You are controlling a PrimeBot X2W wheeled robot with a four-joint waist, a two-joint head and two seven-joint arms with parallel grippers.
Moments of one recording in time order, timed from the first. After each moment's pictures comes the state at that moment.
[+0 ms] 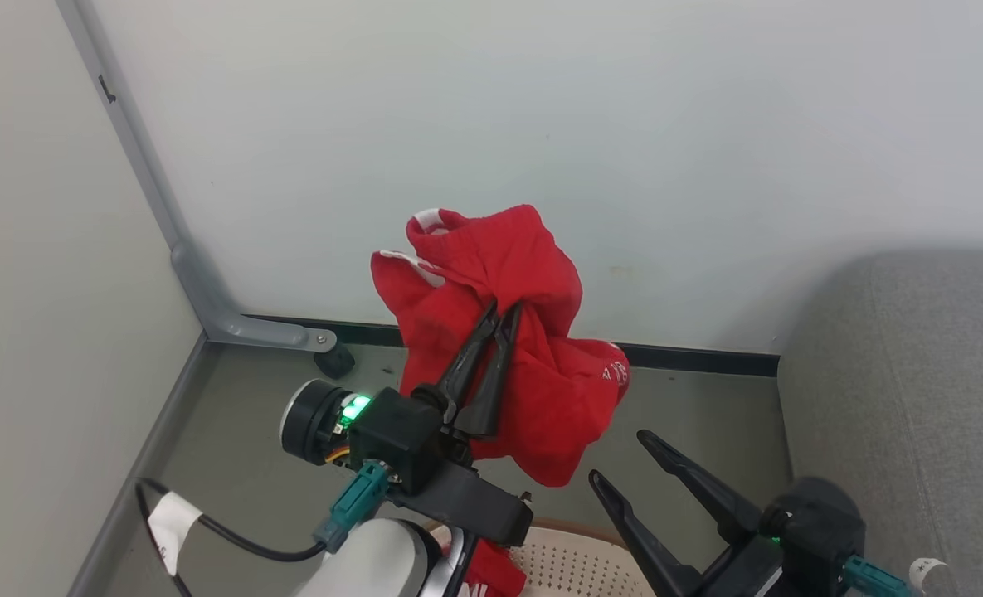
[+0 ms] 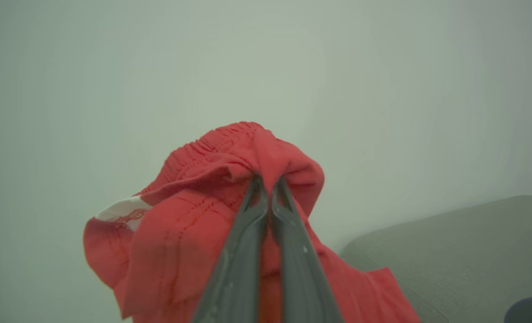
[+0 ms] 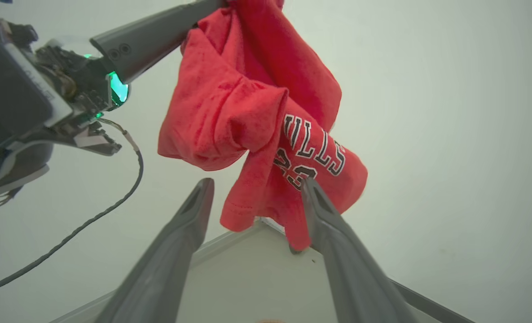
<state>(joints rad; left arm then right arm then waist) -0.46 0.04 -0.58 0.14 -0.36 0.12 -0.21 -0.23 -0.35 0.66 0.02 0.45 0.12 -0.26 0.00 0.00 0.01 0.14</state>
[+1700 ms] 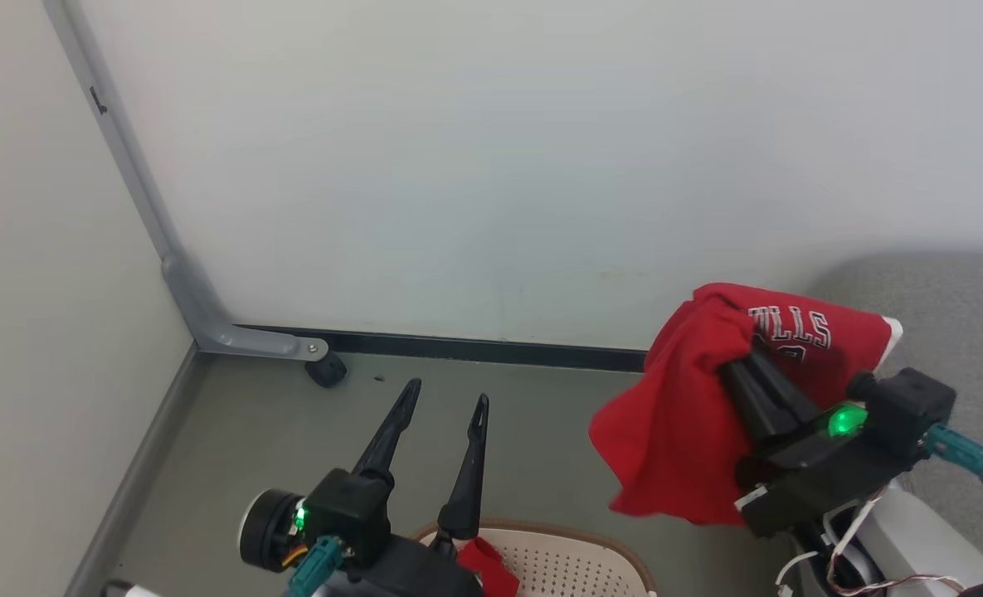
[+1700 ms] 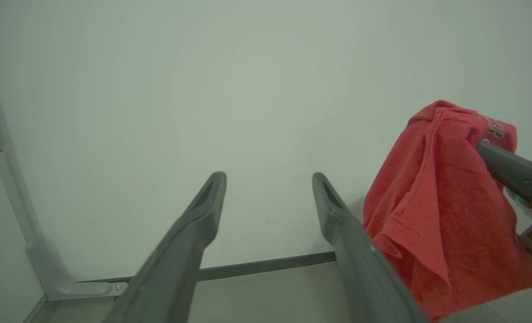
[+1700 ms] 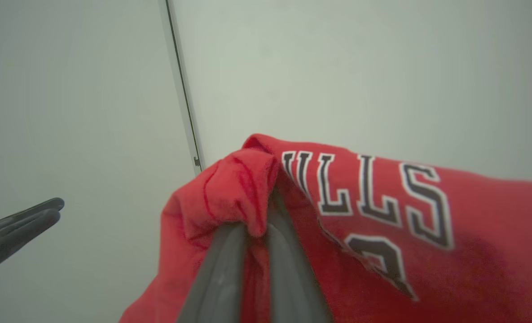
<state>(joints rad) -0.23 0.05 -0.48 0.08 -0.34 0.12 -0.12 -0.44 -0.35 0.55 0.21 0.61 0.12 -0.26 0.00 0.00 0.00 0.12</state>
